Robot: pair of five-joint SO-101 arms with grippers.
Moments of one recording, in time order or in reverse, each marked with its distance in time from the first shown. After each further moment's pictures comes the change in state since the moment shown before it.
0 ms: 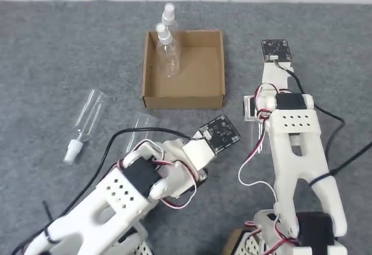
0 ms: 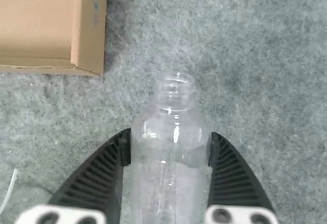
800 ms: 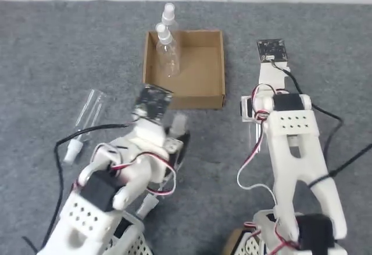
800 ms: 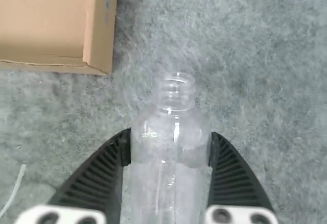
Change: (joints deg) left arm -15.1 -18.4 2.0 -3.3 19.3; right arm -1.4 -1.8 0.0 0.8 0.0
